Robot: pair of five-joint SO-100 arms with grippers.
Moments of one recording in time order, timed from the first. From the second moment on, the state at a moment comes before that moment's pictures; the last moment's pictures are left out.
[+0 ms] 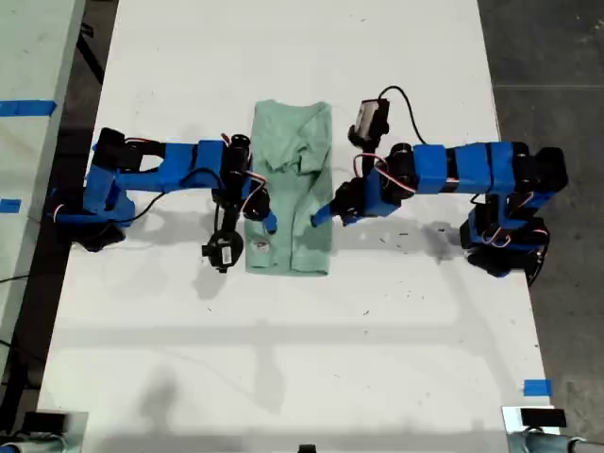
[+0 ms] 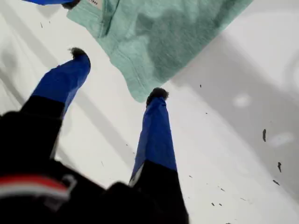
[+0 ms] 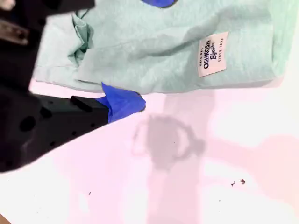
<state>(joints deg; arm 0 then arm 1) 7.2 60.5 47.4 103.3 10.2 5.5 94.8 91.2 73.7 -14.6</state>
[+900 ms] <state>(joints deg) 13.1 72.6 62.2 93.0 2.1 0.4 81.9 73.0 80.7 -13.4</state>
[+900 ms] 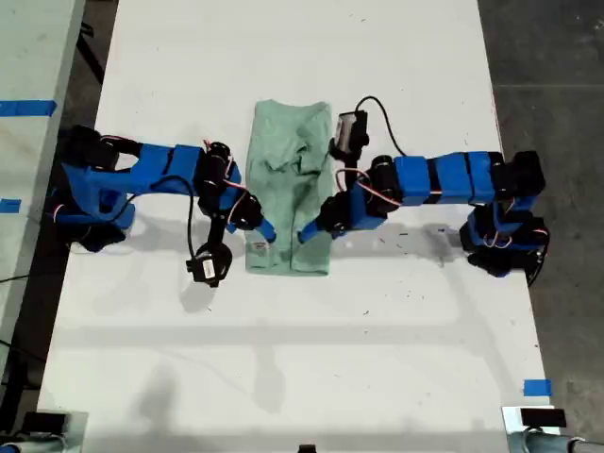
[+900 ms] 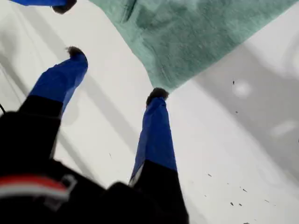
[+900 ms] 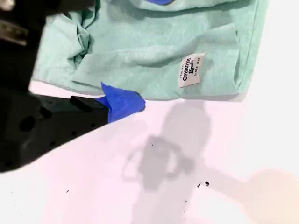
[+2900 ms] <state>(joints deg) 22.2 62.0 44.4 92.9 8.5 -10.3 65.2 51.9 84.7 -15.5</state>
